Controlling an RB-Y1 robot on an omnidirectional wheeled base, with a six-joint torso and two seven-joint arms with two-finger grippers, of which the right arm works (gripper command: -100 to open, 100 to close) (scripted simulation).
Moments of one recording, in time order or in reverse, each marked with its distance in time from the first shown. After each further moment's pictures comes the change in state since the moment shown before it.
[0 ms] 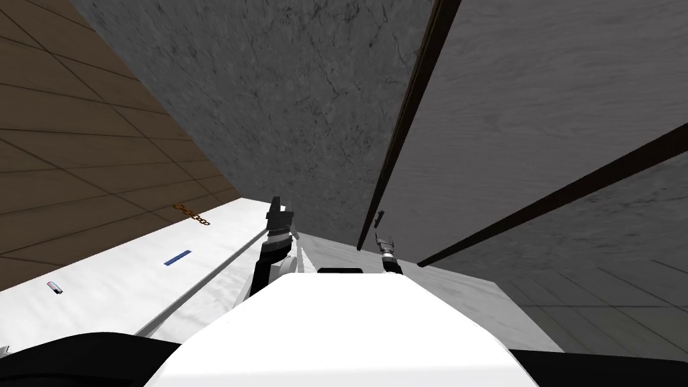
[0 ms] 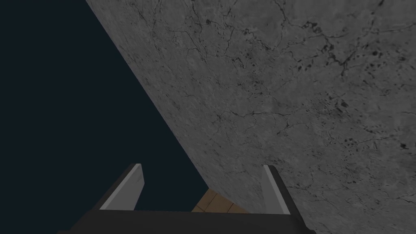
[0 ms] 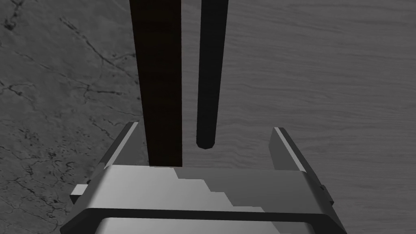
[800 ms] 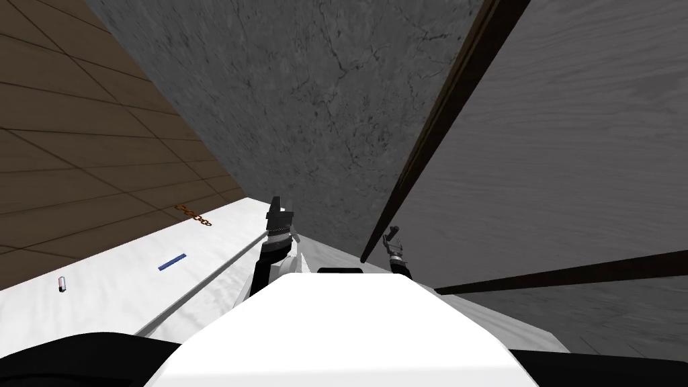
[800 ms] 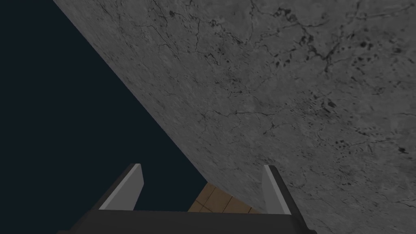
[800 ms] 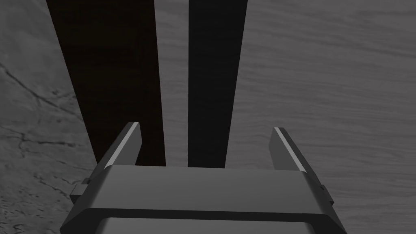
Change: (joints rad) arm -0.001 -0.054 -0.038 0.075 -0.031 -0.034 -0.078
